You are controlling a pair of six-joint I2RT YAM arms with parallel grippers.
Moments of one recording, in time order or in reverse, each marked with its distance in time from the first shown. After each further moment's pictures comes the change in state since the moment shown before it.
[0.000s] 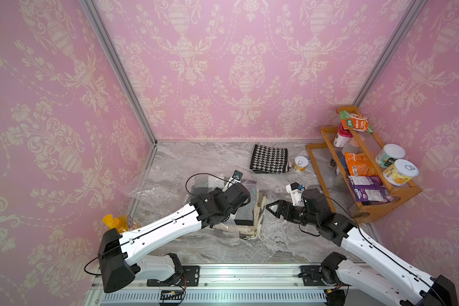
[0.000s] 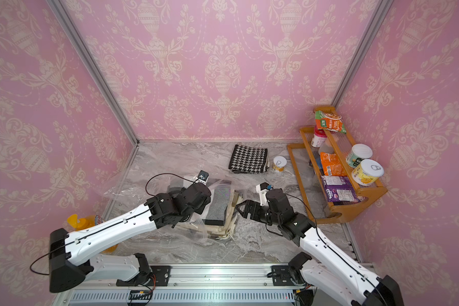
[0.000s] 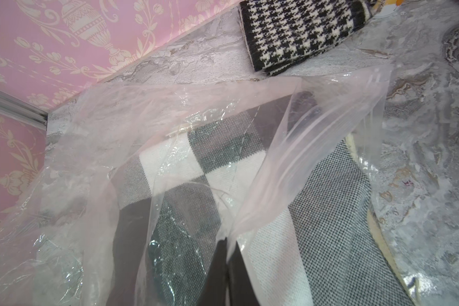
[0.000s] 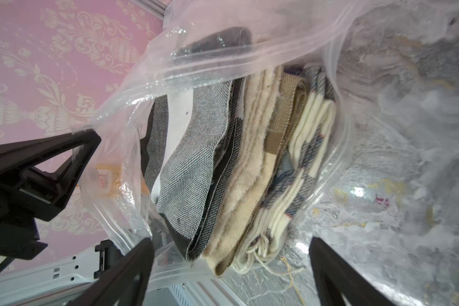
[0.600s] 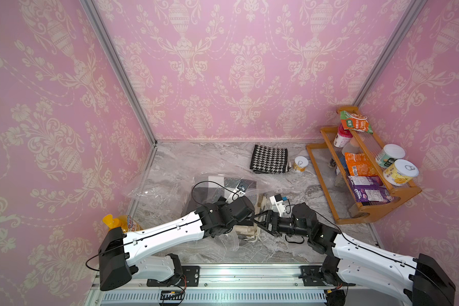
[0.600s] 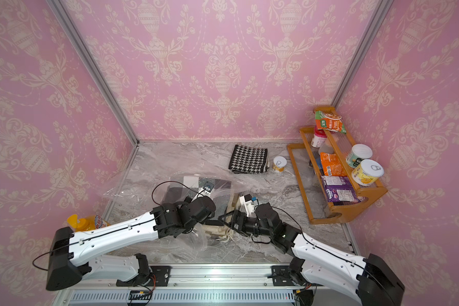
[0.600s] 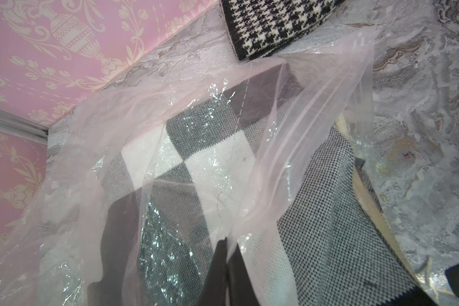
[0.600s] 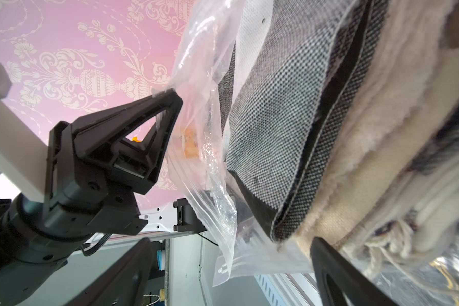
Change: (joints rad) left arm -0.097 -0.005 -0.096 0.052 -0.077 -0.003; right arm 0.250 0.094 -0.156 0.492 -0.054 0.365
